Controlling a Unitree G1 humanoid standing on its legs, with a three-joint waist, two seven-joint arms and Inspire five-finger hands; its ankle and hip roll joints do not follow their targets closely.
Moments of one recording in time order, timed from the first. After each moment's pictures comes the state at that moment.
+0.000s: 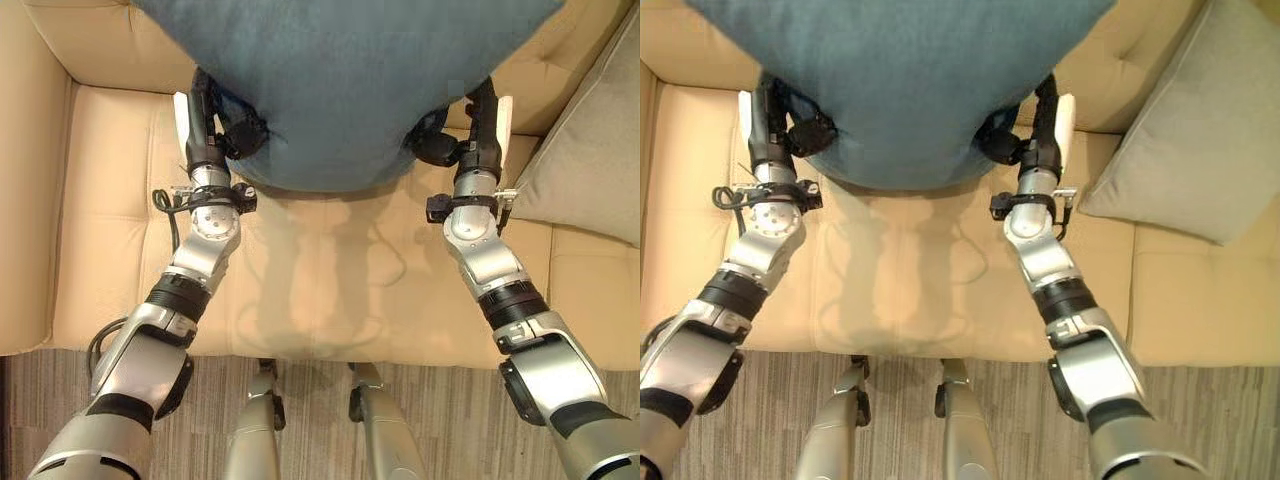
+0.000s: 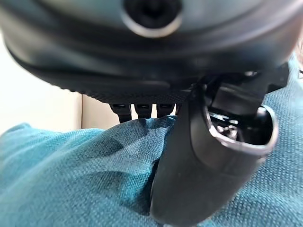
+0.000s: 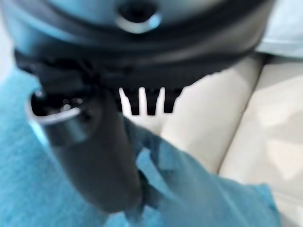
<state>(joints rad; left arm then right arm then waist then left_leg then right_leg) -1.00 0.46 -0.38 0.69 -0.36 -0.16 0.54 -0.99 -0.43 0.28 0.65 0.14 -0.05 -0.57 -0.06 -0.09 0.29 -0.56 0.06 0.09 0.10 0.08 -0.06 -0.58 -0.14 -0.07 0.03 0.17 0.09</state>
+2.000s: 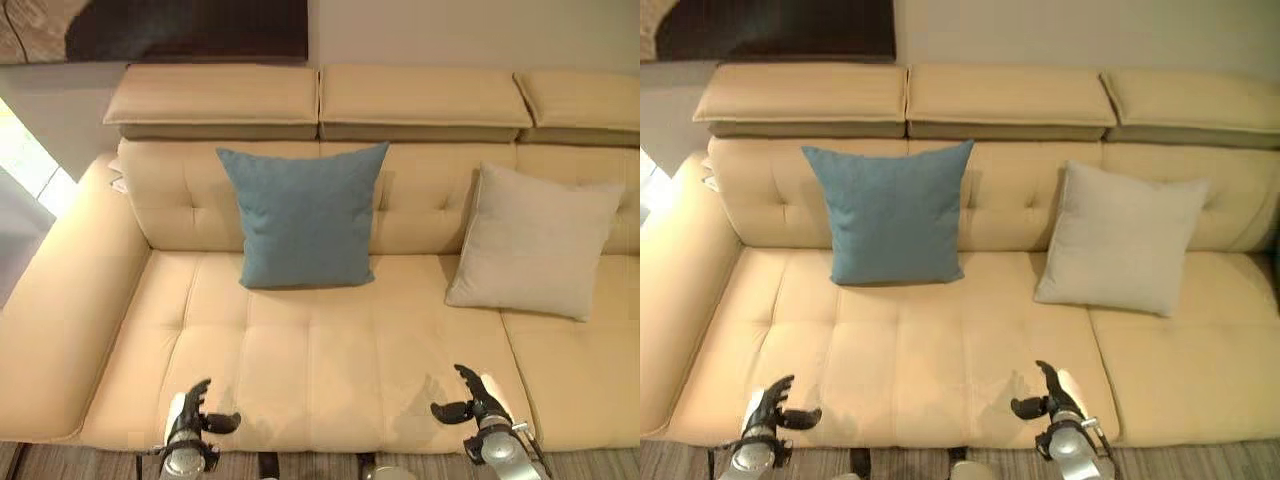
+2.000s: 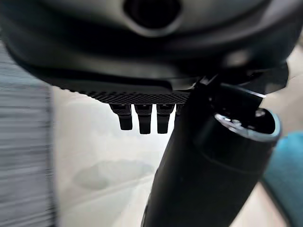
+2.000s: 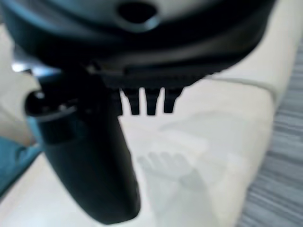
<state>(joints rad) 0.09 0.30 -0.08 0.85 0.01 -0.04 0.25 0.00 -0.39 0.16 0.84 -0.21 -0.04 -0.22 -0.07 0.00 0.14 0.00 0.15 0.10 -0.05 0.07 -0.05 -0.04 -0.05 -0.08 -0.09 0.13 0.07</state>
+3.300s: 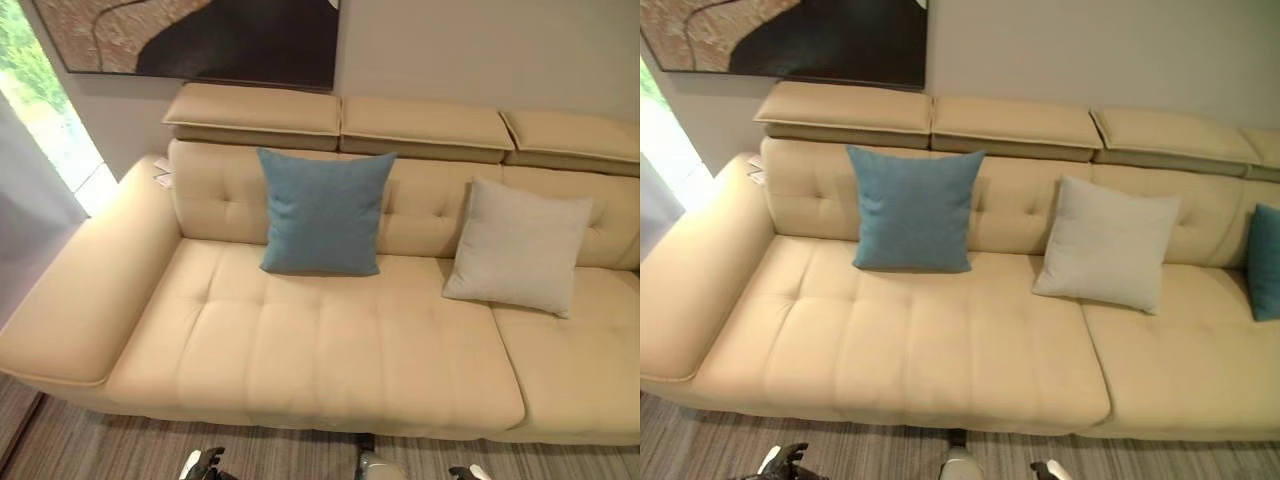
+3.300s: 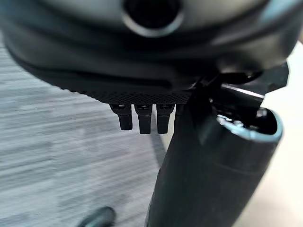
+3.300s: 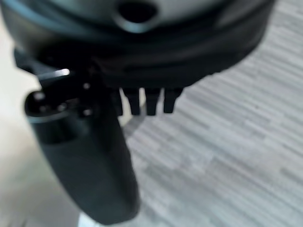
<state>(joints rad) 0.04 0.26 -0.15 1.21 0.07 -0.04 0.19 0.02 -0.24 0.23 1.25 -0.29 0.02 -0.20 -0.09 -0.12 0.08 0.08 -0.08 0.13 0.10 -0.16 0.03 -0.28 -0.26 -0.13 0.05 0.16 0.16</state>
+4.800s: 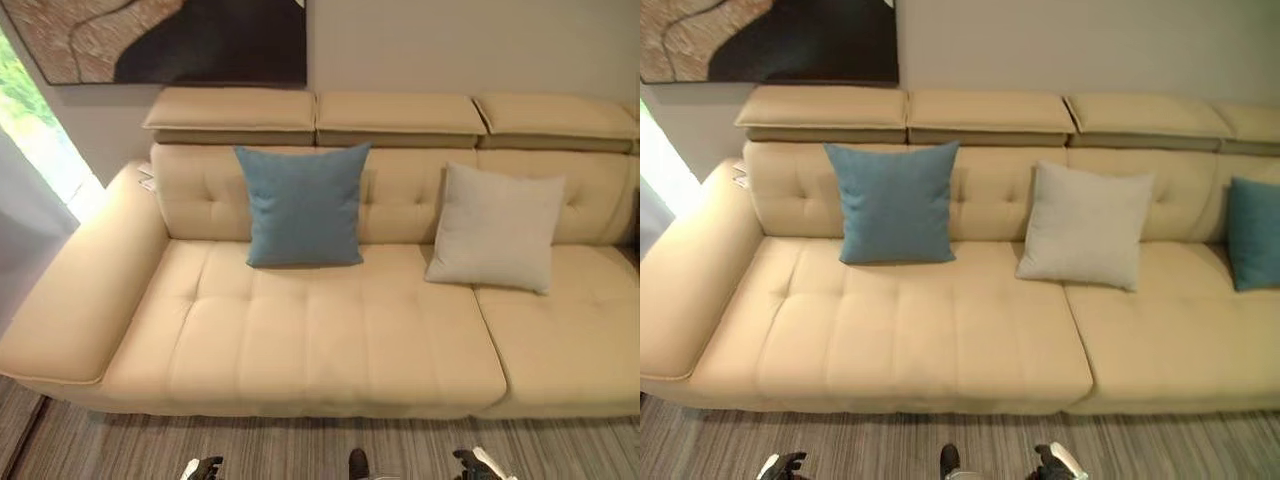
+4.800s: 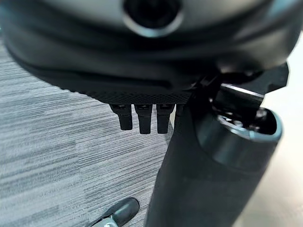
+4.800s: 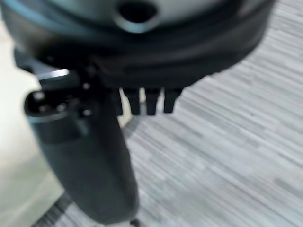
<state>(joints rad) -0.03 0.25 -0.17 1.23 0.08 -0.04 0.18 -0.09 -0.29 0.27 1.26 -0.32 0.04 -0.20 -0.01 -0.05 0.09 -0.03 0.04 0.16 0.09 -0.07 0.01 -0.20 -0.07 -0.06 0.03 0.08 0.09</state>
